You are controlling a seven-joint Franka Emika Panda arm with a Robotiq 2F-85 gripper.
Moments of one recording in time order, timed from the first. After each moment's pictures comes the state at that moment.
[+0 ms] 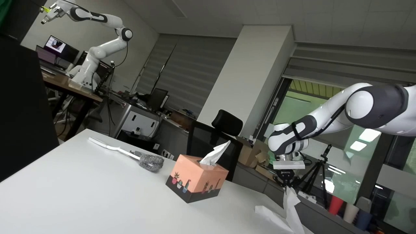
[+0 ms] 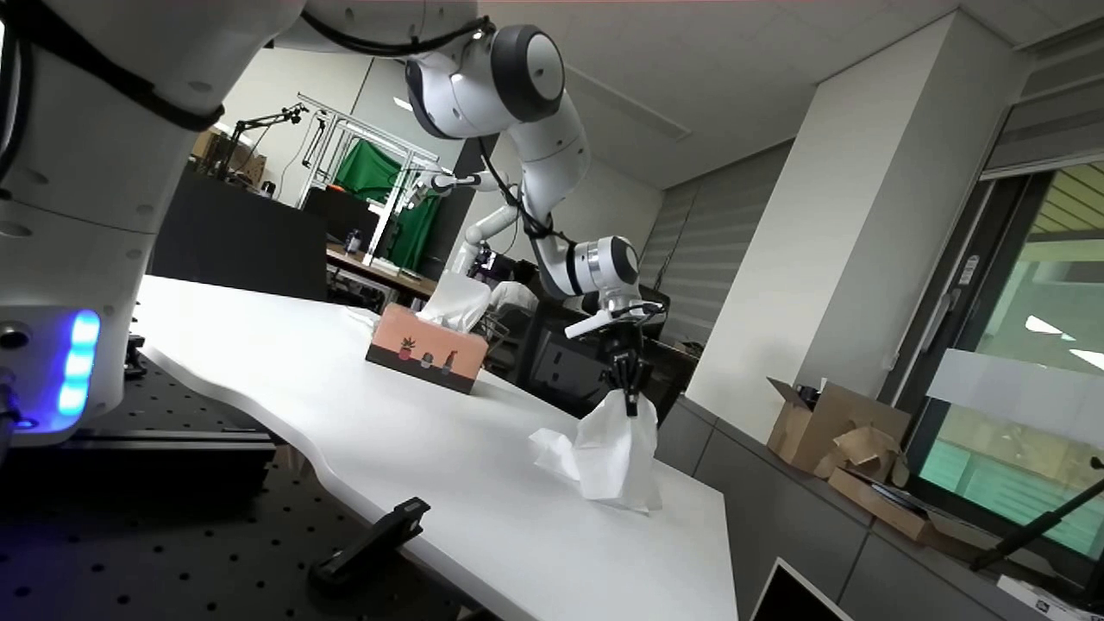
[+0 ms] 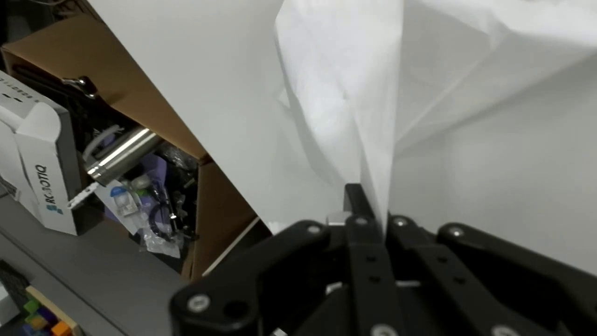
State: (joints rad) arm -0.07 1.04 -0.32 -1.07 -0.31 2.09 0.57
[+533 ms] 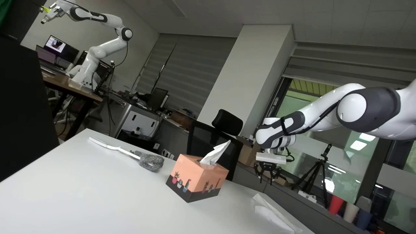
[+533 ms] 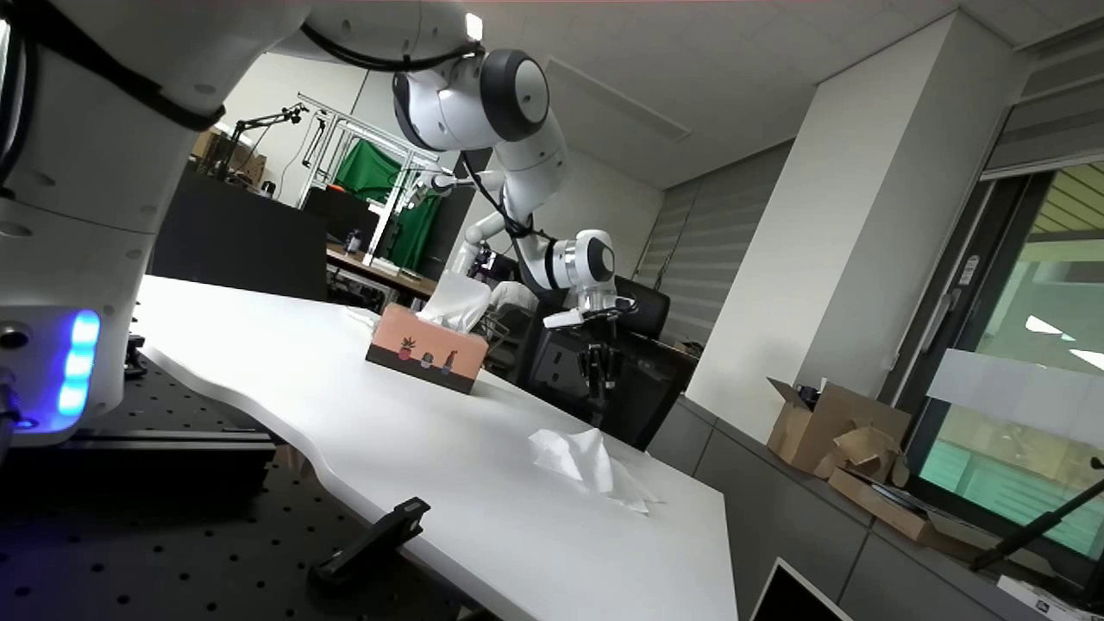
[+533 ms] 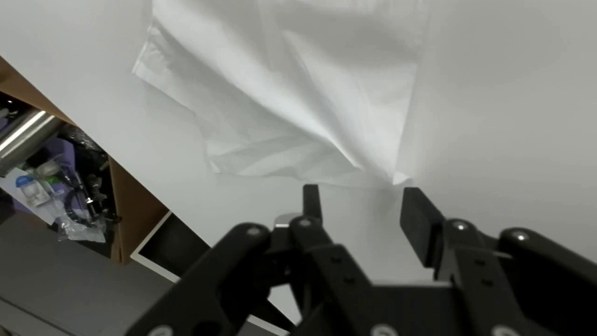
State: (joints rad) arm -0.02 1.10 -0.29 -0.97 -0.21 2.18 0.62
